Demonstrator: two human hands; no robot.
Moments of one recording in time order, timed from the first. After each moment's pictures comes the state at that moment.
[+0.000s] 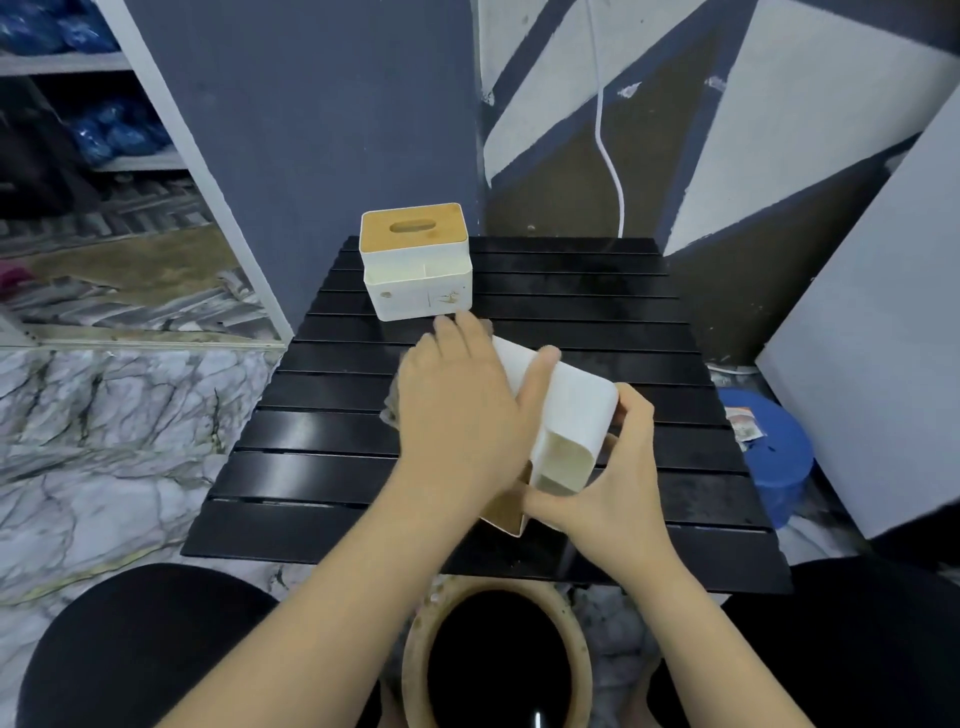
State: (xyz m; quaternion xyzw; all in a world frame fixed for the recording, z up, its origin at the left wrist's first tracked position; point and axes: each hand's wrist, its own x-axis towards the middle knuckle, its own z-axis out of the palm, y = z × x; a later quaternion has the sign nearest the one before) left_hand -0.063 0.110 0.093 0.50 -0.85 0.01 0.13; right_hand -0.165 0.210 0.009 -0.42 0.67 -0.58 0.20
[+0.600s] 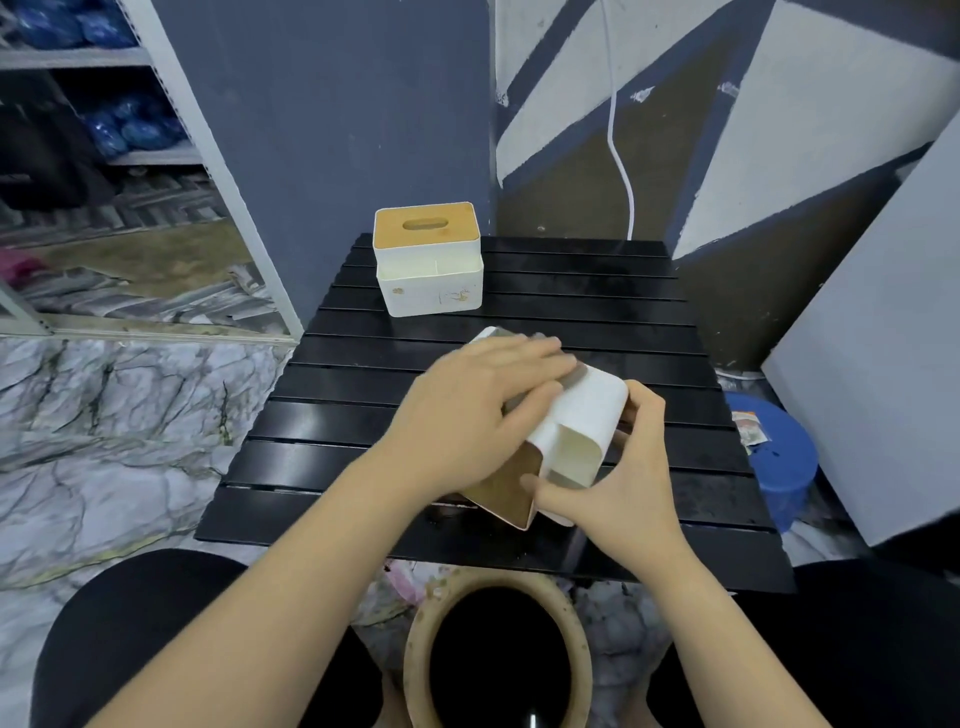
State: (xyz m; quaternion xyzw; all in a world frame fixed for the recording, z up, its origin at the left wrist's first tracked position) left_hand -0.033 0.090 0.087 0.22 -0.93 -0.17 0.23; right_hand -0.167 0.214 0.015 -0.44 0.65 -0.58 0.21
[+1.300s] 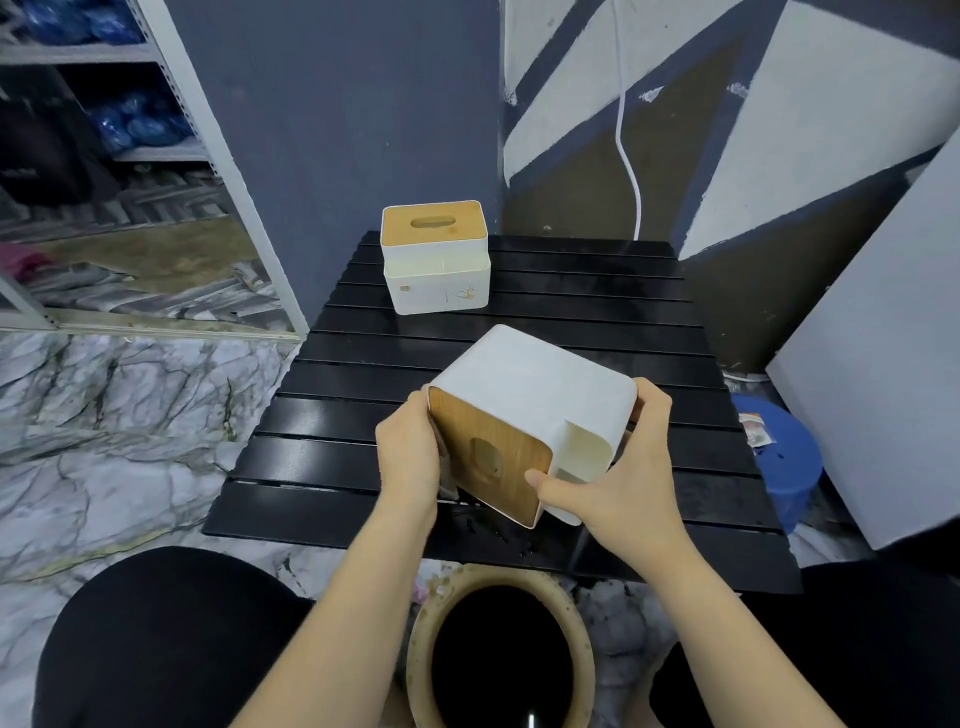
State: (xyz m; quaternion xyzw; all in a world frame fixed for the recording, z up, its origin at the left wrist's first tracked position) left_hand -0.020 0.096 0.044 0.58 -0.39 -0.59 0.40; right_hand -0.169 0.209 0.011 -0.44 0.67 -0.56 0.19
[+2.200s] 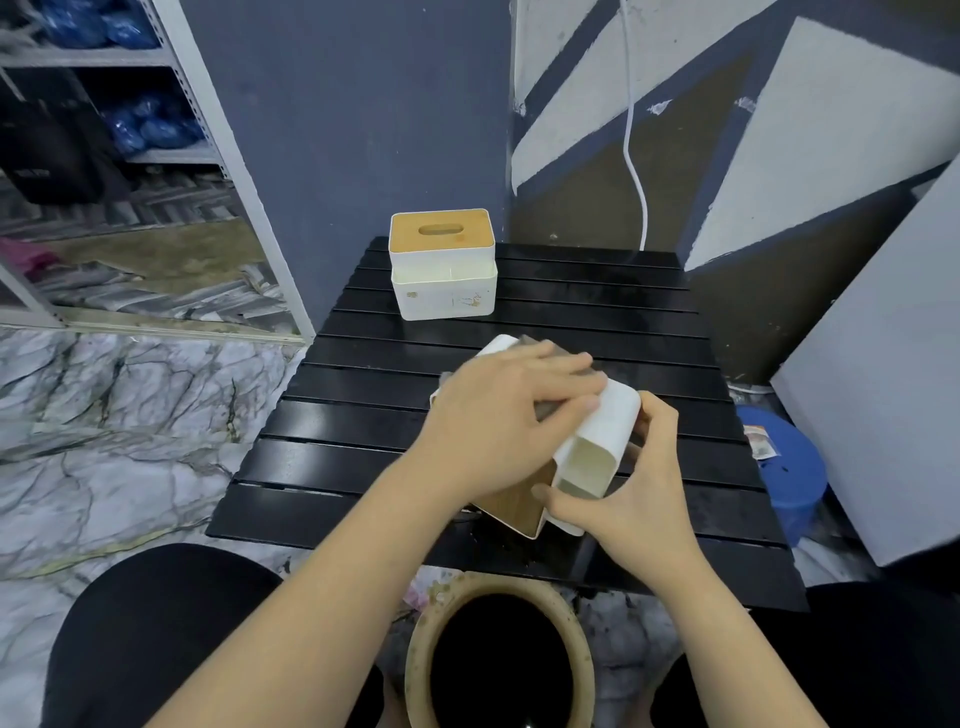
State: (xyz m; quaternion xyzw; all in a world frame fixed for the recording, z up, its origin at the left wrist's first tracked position) left_hand -0.042 0.101 0.092 0.27 -0.91 -0.22 0.23; right_hand -0.166 0.216 0.021 -0.45 0.65 -0.57 0.22
